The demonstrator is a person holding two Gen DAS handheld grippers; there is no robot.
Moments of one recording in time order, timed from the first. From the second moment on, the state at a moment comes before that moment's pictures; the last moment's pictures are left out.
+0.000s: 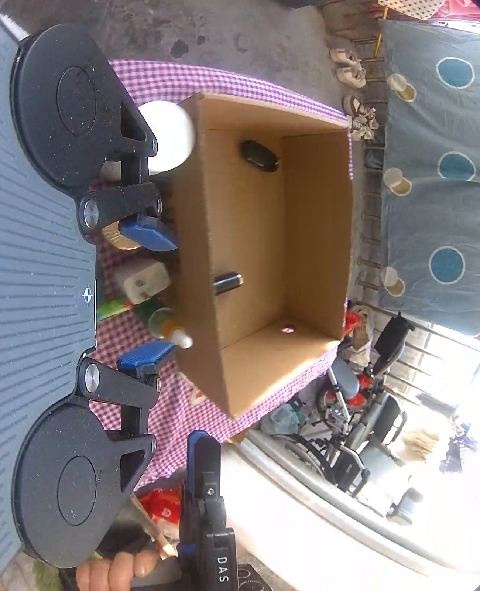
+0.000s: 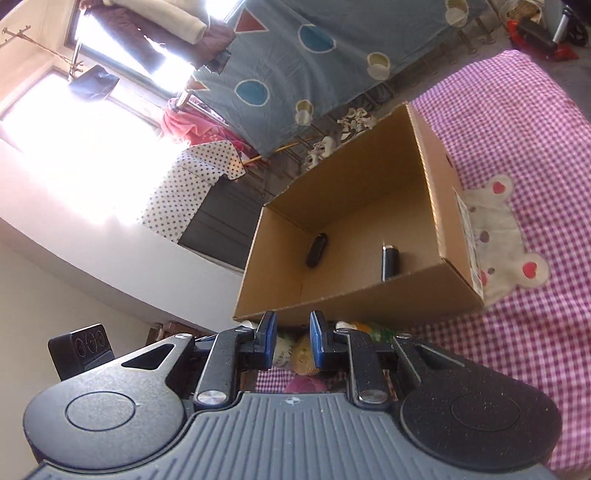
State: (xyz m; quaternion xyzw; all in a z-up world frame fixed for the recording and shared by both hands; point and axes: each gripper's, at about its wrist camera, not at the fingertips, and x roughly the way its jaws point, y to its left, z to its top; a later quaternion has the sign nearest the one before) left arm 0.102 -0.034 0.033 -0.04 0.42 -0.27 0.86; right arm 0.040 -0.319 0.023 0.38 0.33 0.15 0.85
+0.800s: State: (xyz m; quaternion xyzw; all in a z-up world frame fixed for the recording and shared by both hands) left arm 0.063 -0.111 -0.054 0.10 0.42 -0.29 0.85; right arm 0.088 -0.238 -0.062 0.25 0.45 0.07 0.85
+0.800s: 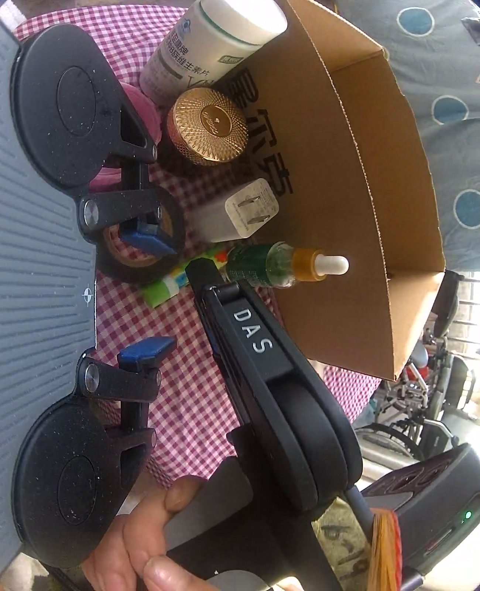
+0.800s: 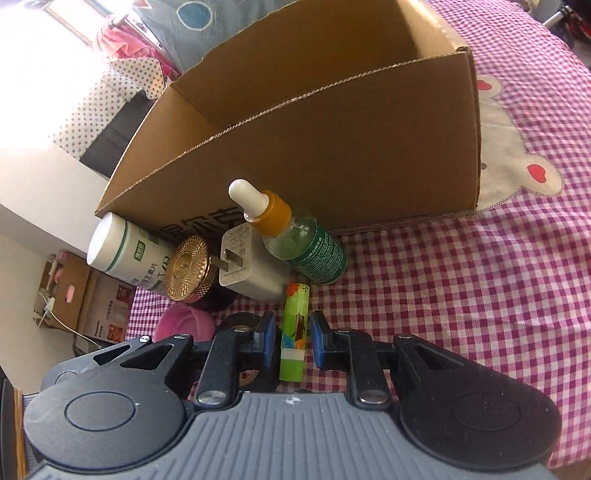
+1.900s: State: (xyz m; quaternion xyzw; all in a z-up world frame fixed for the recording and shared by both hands) left arm 0.046 -0.123 -0.050 0.11 0.42 -0.33 0.84; right arm 0.054 -0.272 -0.079 0.31 0.43 0.05 0.85
